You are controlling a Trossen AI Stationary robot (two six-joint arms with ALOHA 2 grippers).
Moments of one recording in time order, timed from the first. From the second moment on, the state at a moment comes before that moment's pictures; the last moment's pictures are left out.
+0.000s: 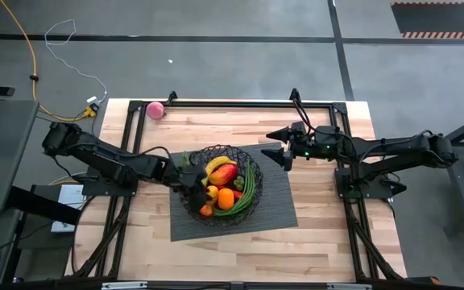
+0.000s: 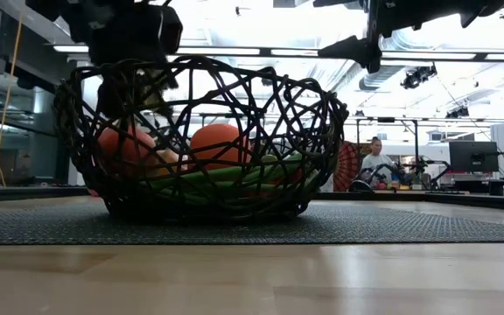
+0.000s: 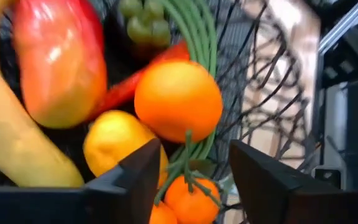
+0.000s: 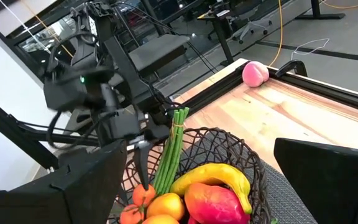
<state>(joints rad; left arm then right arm) -0.09 1.32 0.75 -0.20 -0.03 -0.77 -0.08 1.00 0.65 0.22 0.11 0.49</state>
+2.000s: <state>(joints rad) 0.22 0.65 0.63 0.06 -0.14 -0.35 -0.08 1.00 0.65 0.55 0.10 0.23</state>
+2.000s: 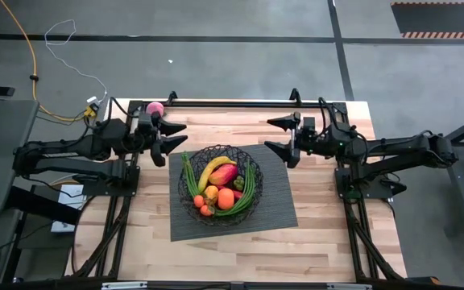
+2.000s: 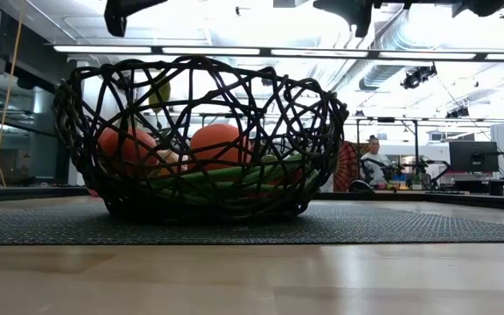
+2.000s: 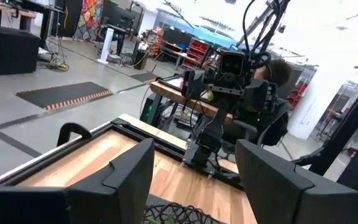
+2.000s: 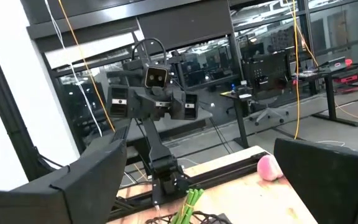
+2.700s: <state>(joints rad) 0.22 0.65 0.63 0.07 -0.14 -0.32 -0.08 1.00 0.65 0.53 0.09 0.24</state>
